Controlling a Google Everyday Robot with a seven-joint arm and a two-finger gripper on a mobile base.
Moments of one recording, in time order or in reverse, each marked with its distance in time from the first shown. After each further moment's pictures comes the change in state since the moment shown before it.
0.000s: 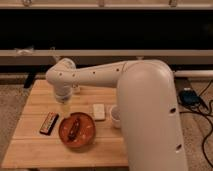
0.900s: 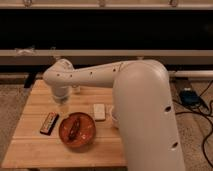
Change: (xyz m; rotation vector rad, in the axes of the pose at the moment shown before) arm 0.001 0.000 0.004 0.001 0.015 -0.024
